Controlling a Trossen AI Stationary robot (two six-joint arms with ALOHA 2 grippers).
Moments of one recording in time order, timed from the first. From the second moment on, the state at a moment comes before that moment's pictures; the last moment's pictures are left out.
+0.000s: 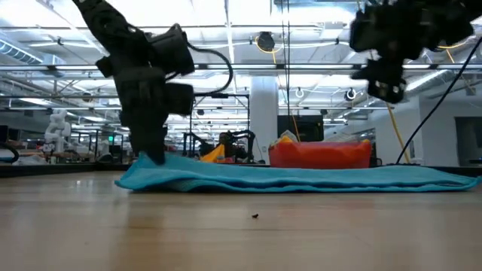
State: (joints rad) left arm 0.14 1.60 0.78 -0.29 0.41 -0.30; right arm 0.06 0.92 0.46 -0.04 -0.24 0.82
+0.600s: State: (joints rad) left arm 0.02 1.49 0.97 -0.35 0.29 -0.45; right arm -0.13 1.66 0.97 0.17 -0.41 0.30
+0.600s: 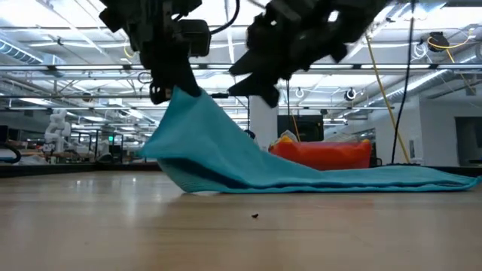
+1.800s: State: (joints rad) left arm -0.07 1.49 1.01 -0.32 0.15 -0.59; right arm -0.12 1.82 1.05 0.24 -0.65 0.16
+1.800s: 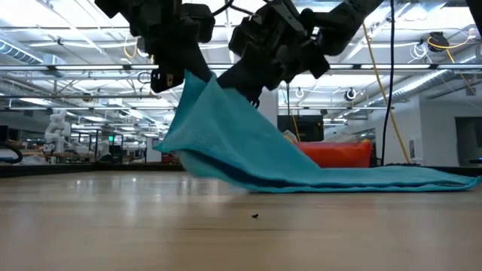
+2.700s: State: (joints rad) left arm -0.26 1.48 0.80 -0.05 -0.20 -0.76; right arm -0.12 1.49 1.05 -0.21 -0.57 0.01
